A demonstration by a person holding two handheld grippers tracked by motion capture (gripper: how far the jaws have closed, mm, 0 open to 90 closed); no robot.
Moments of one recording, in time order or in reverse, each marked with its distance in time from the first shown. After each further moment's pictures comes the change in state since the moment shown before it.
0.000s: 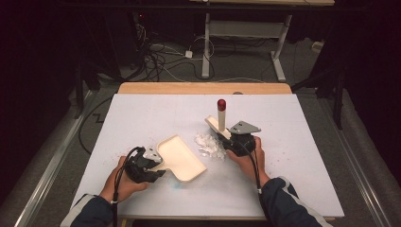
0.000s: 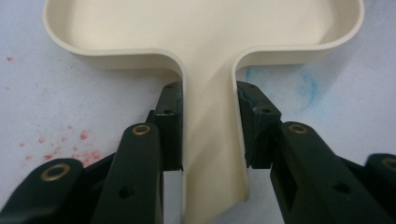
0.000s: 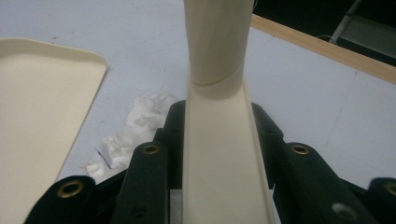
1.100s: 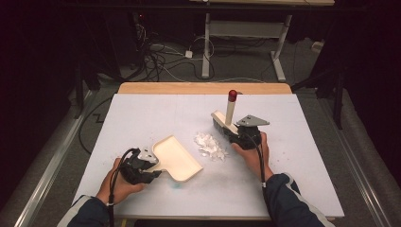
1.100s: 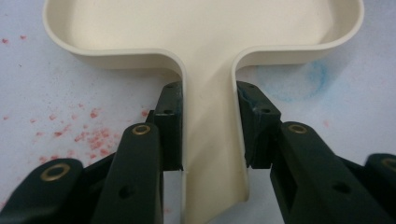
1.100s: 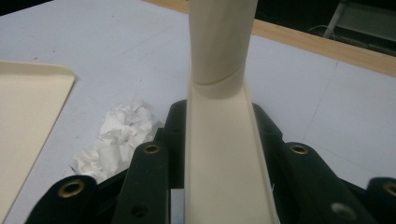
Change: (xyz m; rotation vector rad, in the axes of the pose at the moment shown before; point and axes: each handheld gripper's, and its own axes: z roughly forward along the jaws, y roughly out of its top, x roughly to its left) left arm 0.004 -0.012 -0.004 -0.006 0.011 -0.024; right arm -0.026 0.002 0.002 -0.013 0.004 0.087
